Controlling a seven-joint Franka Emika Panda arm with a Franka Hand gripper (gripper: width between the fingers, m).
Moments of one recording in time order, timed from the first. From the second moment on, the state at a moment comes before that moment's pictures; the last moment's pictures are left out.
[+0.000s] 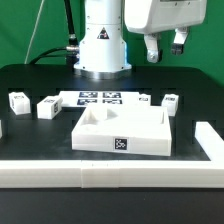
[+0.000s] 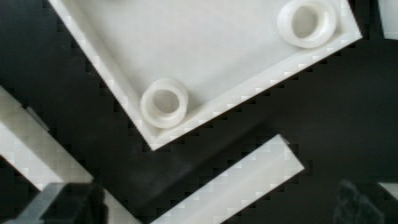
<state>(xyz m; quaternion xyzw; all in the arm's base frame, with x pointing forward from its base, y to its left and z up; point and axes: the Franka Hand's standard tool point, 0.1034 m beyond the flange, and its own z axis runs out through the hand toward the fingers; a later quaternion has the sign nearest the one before) 0.533 0.081 0.147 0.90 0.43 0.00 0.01</state>
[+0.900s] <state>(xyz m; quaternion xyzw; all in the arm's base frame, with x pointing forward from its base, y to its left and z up) 0.532 0.081 0.146 0.90 0.43 -0.01 0.01</state>
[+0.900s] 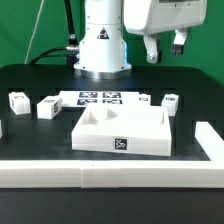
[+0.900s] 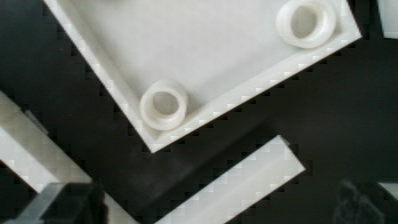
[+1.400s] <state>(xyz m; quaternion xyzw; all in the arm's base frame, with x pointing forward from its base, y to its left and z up) 0.531 0.076 0.142 0.89 0.46 0.00 0.01</state>
